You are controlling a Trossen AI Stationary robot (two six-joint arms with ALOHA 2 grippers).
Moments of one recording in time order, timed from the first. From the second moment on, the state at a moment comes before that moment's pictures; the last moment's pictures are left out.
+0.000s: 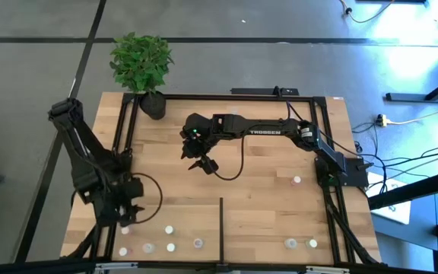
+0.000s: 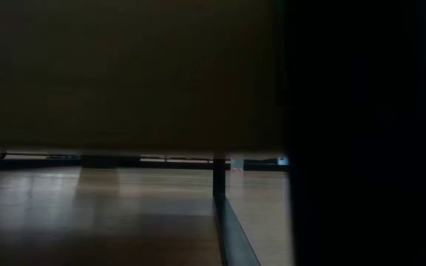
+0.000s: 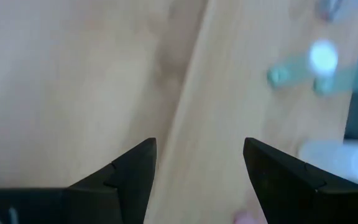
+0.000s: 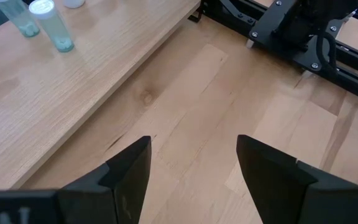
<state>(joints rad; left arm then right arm) -1.04 1.10 0.88 -1.03 -0.41 -1.38 -0.09 2.27 2.10 -0.65 -0.49 -0.56</state>
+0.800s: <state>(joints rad) -0.73 1.09 0.88 -1.04 -0.58 -0.97 -0.09 2.27 2.10 -0.65 -0.49 -0.56</state>
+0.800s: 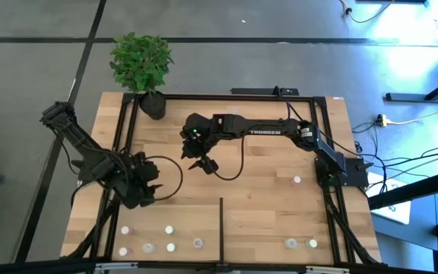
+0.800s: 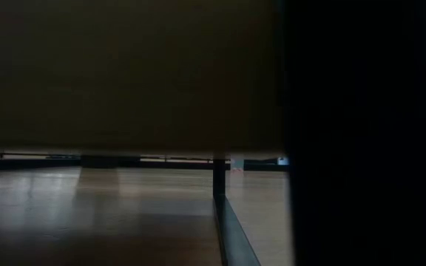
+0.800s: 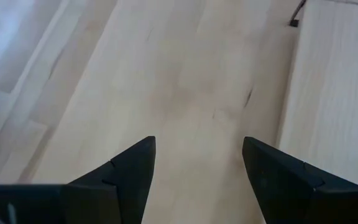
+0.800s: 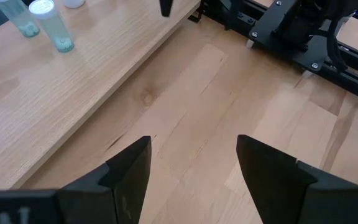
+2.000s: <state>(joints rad) -0.71 1.08 0.88 -1.08 -0.61 -1.05 -0.05 2.26 2.10 -0.89 -0.51 -0.16</state>
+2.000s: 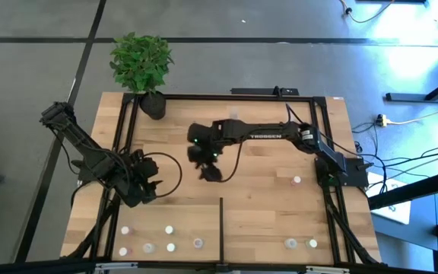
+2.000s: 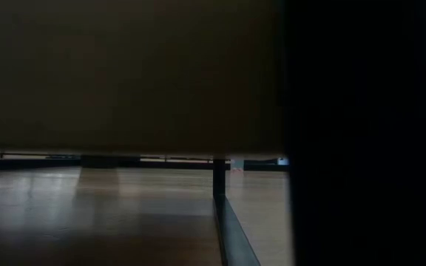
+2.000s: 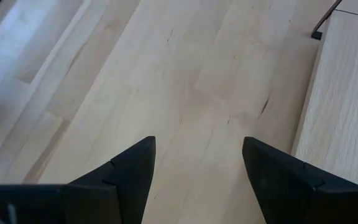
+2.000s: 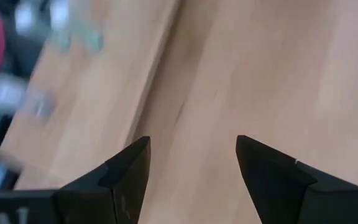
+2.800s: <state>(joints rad) -0.71 1.08 0.88 -1.03 -0.61 -1.07 0.15 2.07 2.10 -1.57 0.06 0.11</state>
